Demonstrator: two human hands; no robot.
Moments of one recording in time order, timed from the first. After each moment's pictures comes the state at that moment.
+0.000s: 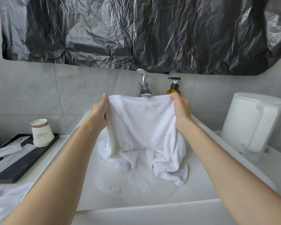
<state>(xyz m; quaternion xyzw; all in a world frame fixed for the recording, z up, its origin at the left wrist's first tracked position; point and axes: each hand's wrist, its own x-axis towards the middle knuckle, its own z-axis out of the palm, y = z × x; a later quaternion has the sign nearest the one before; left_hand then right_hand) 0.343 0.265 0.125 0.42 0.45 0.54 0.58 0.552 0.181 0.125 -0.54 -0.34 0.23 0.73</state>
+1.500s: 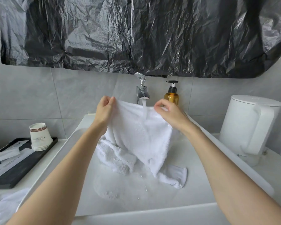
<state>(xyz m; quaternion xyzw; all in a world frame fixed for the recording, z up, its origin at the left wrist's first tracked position) 0.356 0.258 0.120 0.59 0.40 0.58 0.38 0.571 0.187 0.115 -0.64 -0.63 0.09 0.44</state>
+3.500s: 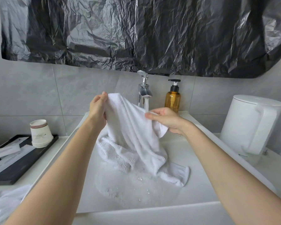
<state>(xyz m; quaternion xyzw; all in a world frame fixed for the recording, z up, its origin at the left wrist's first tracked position) 0.339 0.273 0.121 0.44 0.37 0.61 0.54 0.551 0.197 0.107 -0.55 -0.59 0.36 0.46</state>
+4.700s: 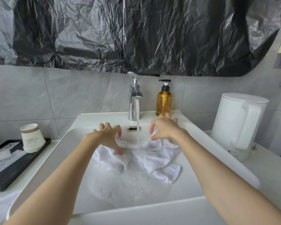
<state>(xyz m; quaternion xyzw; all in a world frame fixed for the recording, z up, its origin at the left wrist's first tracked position) 0.352 0.248 0.080 0.85 0.52 -0.05 0.06 0.572 0.189 0.086 -0.75 -0.65 0.03 0.11</state>
